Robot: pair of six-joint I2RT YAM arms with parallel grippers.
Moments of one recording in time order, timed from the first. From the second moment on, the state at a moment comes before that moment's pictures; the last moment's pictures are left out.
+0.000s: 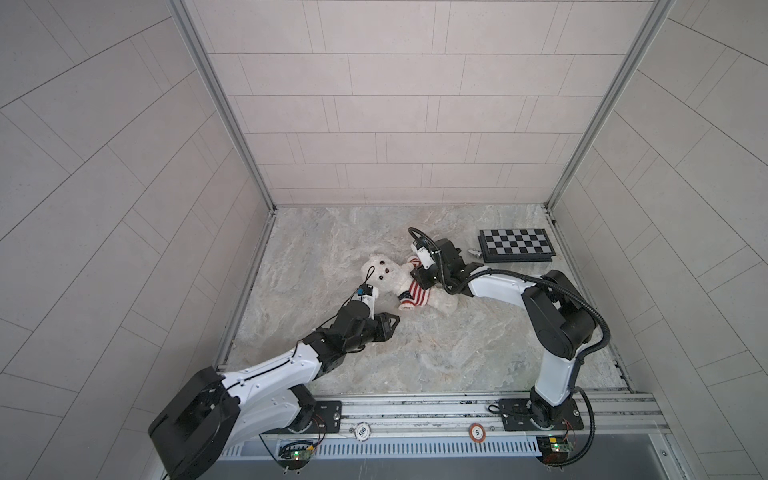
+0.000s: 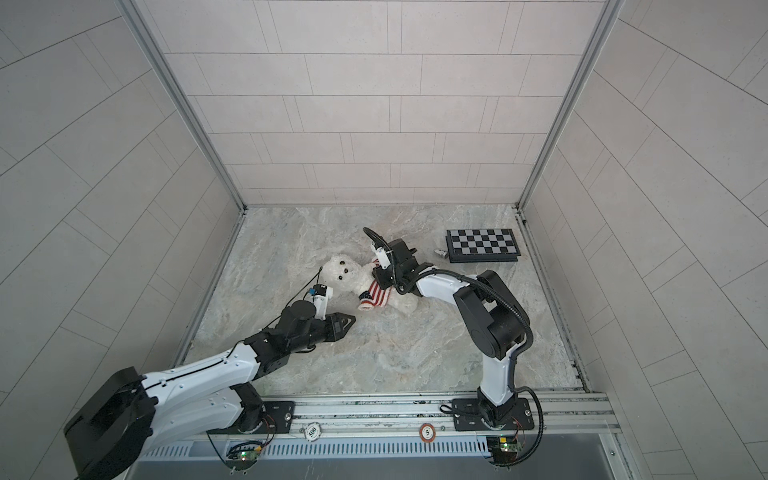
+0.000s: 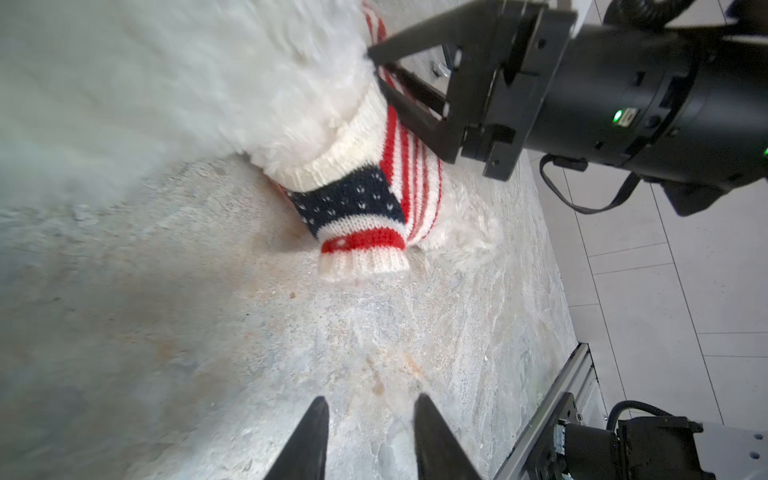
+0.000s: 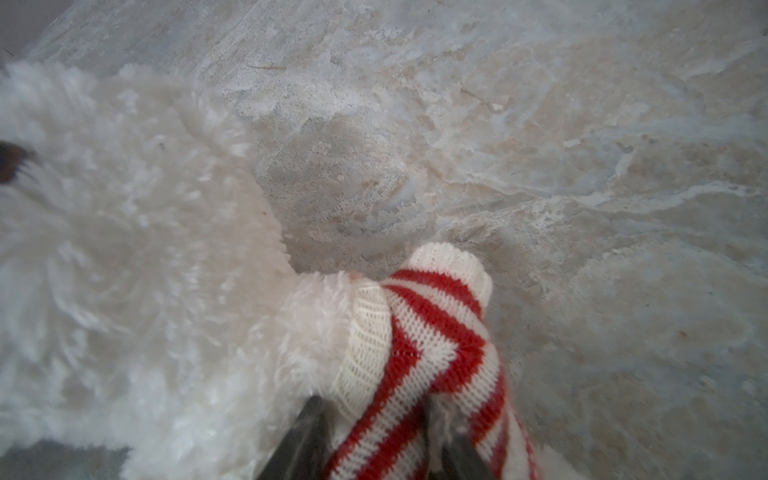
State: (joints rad) left arm -0.77 1.12 0.34 0.20 0.13 -0.82; right arm 0.56 1.86 1.12 -0.01 -0.12 0.09
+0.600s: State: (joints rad) left arm -0.77 1.32 0.34 0.42 0.13 -0.85; right arm 0.55 1.81 1.02 0.04 -0.09 0.15
